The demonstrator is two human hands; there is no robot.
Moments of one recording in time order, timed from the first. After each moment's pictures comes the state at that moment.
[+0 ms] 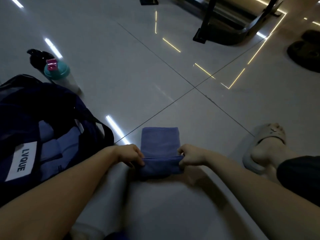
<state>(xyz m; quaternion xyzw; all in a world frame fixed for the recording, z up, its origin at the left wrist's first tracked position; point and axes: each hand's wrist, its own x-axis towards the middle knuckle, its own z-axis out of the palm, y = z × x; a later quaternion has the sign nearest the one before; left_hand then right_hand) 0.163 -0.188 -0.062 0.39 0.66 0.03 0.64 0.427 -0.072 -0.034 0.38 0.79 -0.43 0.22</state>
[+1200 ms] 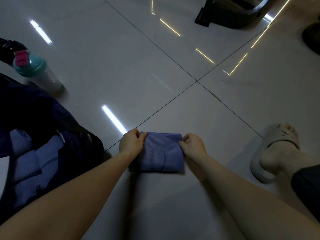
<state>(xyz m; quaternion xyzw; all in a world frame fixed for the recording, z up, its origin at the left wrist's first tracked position) 0.185 -0.117 -0.114 0.34 0.87 0.20 0.30 0.404 -0.030 -0.095 0.64 0.66 -0.40 0.00</state>
